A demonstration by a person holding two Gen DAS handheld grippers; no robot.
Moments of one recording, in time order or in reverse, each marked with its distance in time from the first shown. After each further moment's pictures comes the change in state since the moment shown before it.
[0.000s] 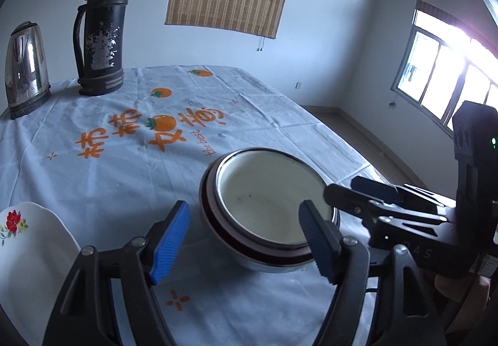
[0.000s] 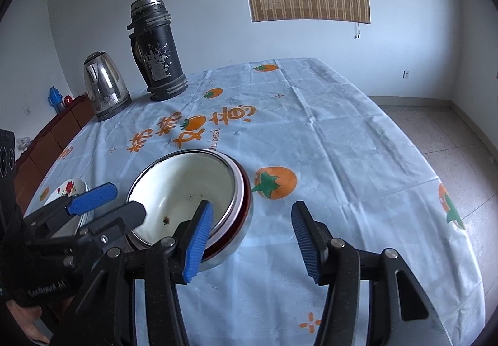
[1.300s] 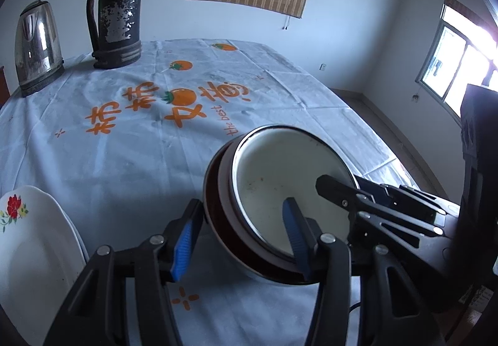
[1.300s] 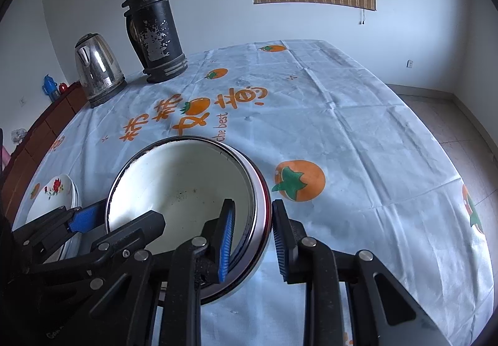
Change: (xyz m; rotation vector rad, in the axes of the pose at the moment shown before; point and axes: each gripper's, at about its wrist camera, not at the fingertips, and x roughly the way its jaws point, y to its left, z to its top) left arm 0.023 0.009 0.004 -0.072 0.116 0.098; right arm 0.041 0.021 0.007 -0.008 0.083 -0.014
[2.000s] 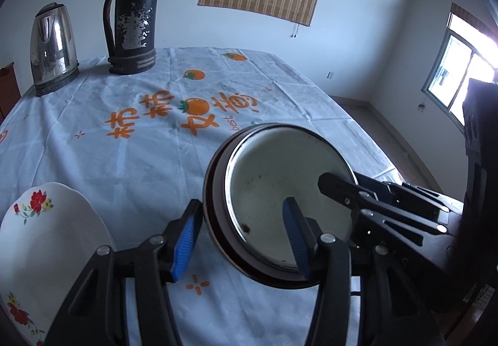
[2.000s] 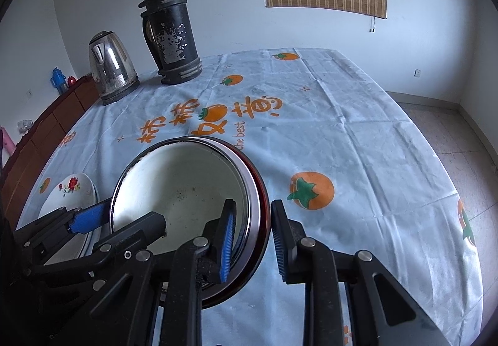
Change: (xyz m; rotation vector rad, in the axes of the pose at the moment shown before) left arm -0.029 0.003 0.003 -0.029 -0.030 0.033; right arm -0.021 0.018 0.013 -0.054 -0.007 0.019
